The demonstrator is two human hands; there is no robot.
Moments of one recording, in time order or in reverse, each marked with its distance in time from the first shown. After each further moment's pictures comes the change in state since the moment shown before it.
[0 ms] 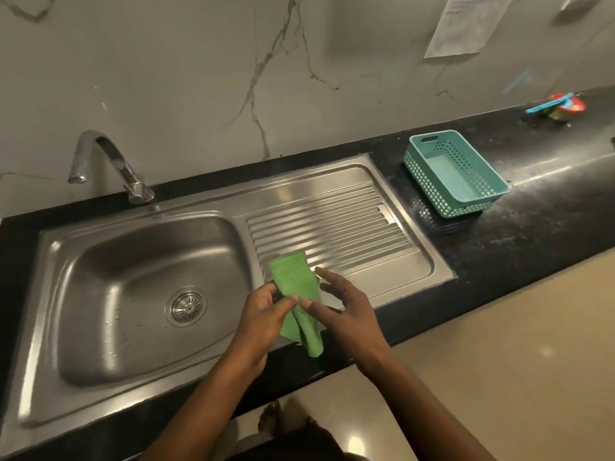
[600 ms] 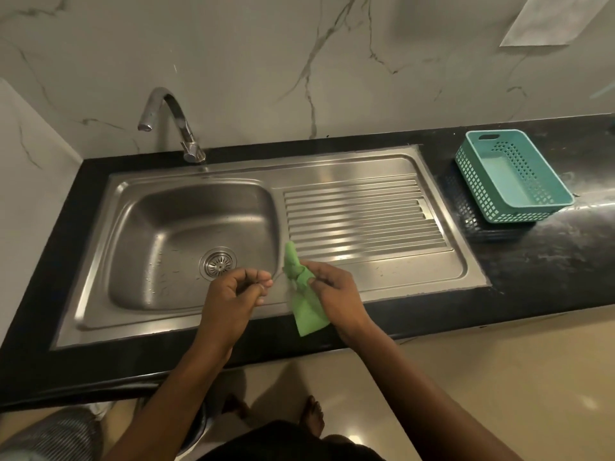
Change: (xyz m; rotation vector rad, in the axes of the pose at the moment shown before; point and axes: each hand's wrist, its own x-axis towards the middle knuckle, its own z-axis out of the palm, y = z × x) left_hand -0.054 -0.022 -0.047 0.106 0.366 0.130; right_hand 0.016 0.022 0.035 0.023 -0.182 0.095
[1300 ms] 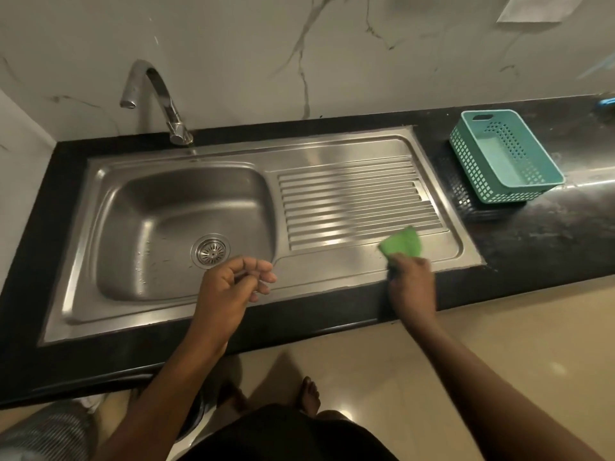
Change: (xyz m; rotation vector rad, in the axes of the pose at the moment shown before) left_hand -0.006 0.003 -0.018 -0.006 -0.111 0.069; right_hand 0.013 0.079 -0.120 -1.042 0.487 0.015
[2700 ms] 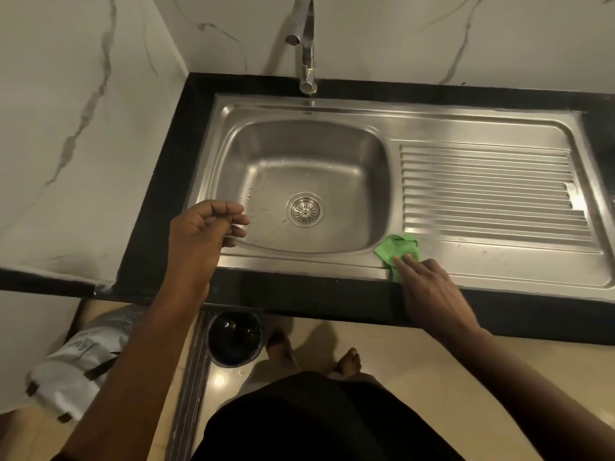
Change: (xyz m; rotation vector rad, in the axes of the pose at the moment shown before) left_hand -0.002 -0.026 -0.201 -0.018 0.430 -0.088; right_hand -0.061 -0.135 0.051 -0.340 -0.356 -0.768
